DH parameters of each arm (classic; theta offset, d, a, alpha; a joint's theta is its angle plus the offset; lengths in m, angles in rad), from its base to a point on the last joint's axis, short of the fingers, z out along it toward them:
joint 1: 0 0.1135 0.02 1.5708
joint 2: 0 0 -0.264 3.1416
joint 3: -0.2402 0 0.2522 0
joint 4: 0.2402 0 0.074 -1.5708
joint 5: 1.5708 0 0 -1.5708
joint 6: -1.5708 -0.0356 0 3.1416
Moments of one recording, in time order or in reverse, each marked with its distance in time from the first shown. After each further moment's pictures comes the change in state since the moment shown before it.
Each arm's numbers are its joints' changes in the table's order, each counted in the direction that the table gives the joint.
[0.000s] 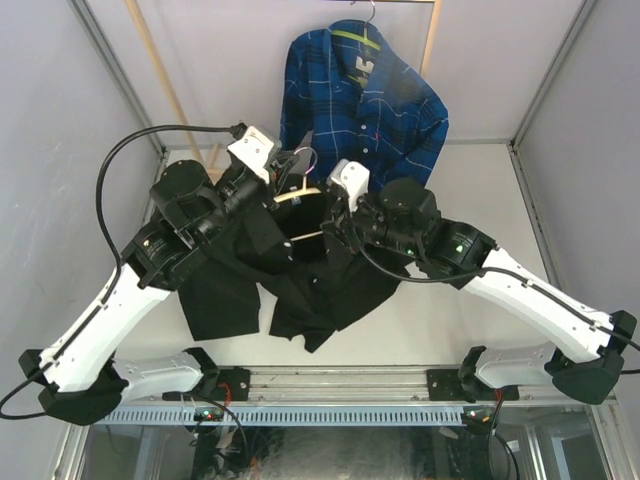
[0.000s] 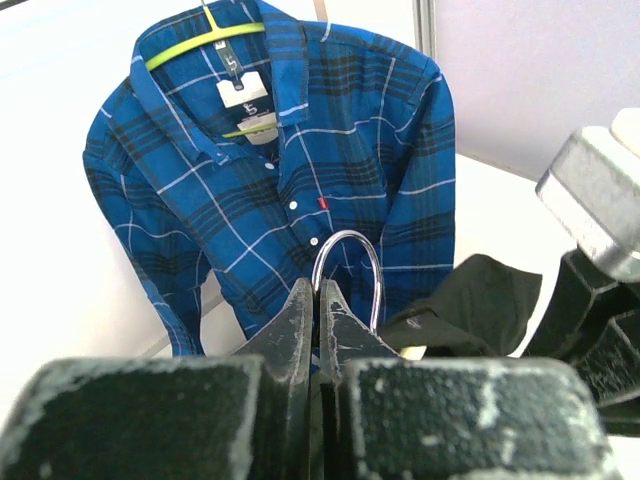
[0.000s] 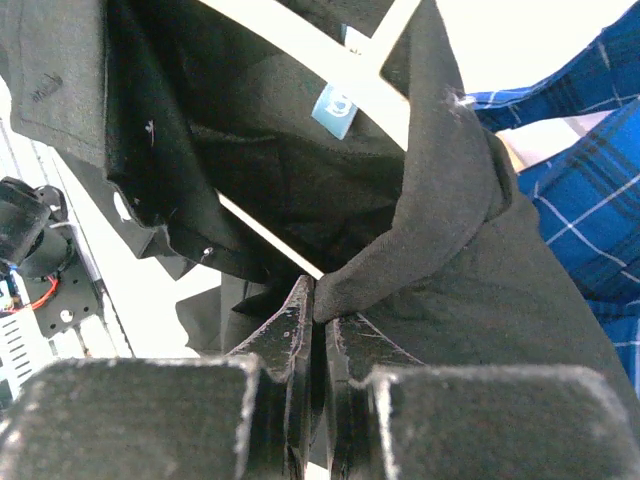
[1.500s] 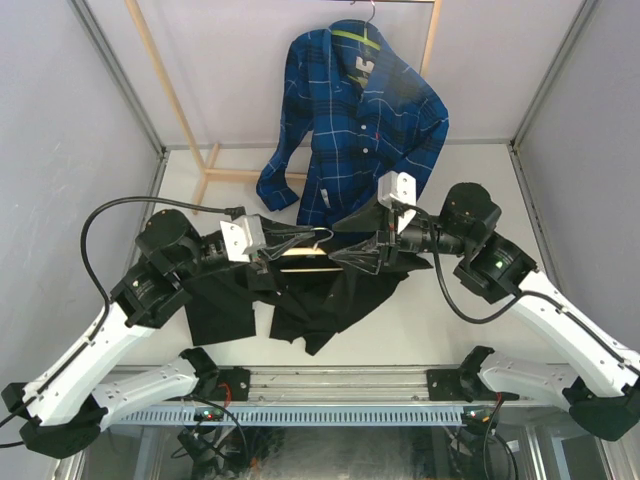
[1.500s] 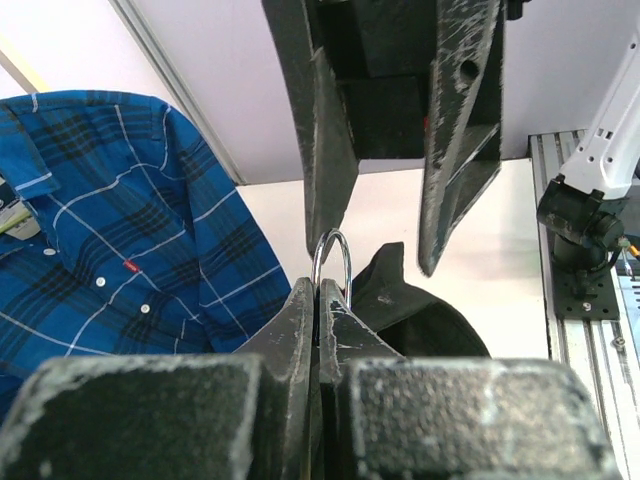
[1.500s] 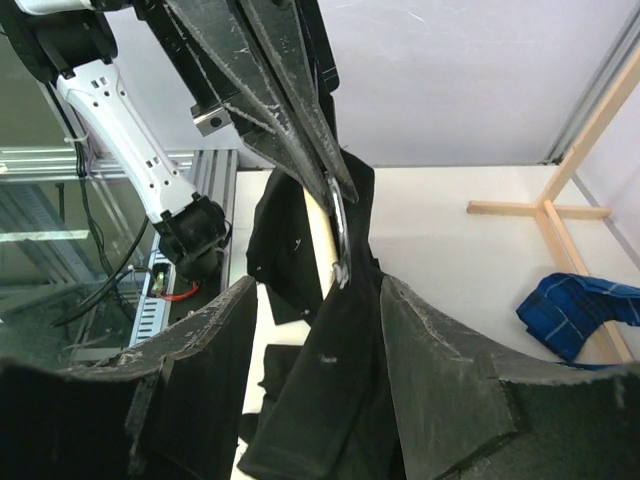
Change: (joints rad) left arm -0.002 0.268 0.351 -0.097 0.578 -0.068; right arm -0.171 0.225 0.193 -0.272 -0.641 -0.009
